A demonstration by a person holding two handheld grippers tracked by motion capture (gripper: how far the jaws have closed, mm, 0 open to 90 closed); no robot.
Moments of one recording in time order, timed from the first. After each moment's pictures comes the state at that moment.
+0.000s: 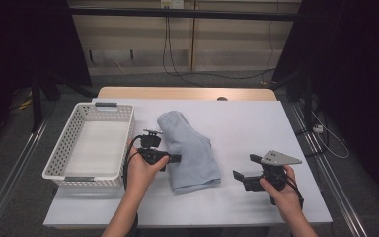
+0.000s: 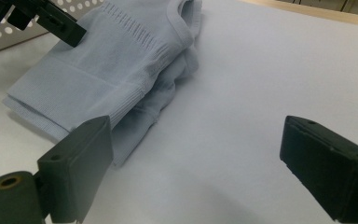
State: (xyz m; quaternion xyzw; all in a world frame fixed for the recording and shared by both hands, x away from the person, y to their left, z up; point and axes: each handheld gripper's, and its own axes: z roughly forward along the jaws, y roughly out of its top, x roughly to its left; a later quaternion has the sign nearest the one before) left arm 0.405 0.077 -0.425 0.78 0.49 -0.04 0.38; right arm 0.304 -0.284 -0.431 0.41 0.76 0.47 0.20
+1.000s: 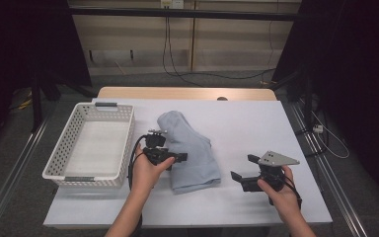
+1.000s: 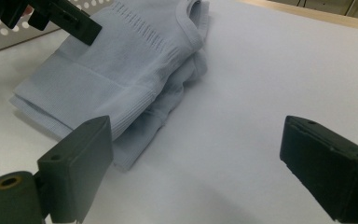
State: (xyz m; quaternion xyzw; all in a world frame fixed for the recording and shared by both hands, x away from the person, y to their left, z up) left arm 0.410 0.063 -0.429 0.78 0.48 -0.02 0.40; right arm 0.302 -0.278 -0.429 0.40 0.77 0.47 0.20
